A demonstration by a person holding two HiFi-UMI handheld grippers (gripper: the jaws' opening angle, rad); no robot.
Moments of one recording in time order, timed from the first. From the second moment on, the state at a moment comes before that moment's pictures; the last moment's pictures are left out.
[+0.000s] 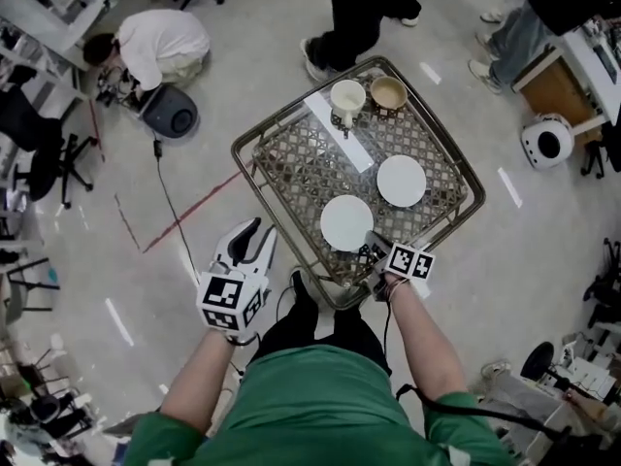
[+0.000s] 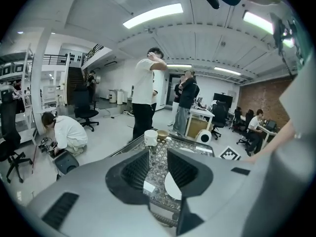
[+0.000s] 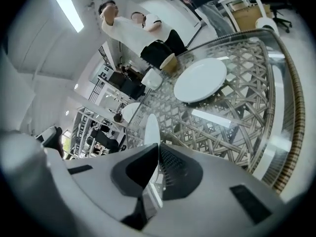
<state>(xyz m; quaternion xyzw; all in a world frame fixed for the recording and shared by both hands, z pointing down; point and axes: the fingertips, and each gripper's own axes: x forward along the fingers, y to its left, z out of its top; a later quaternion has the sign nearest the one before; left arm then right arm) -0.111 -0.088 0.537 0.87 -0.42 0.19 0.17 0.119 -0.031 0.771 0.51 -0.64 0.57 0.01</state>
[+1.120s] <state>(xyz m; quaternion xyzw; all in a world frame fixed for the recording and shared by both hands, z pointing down) 0.050 -0.130 0.523 0.94 -0.27 0.19 0.12 0.248 -0.072 0.674 0.58 -0.60 0.51 -0.21</state>
